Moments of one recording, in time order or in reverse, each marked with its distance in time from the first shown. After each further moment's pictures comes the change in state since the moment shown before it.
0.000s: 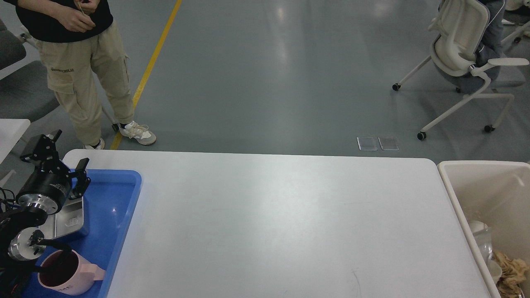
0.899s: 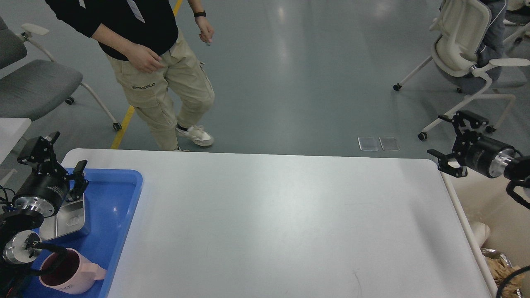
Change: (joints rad) left arm 0.015 0.011 -0.007 0.000 0.000 -0.027 0.000; right arm 0.323 0.369 0.266 0.045 0.167 -0.005 -0.003
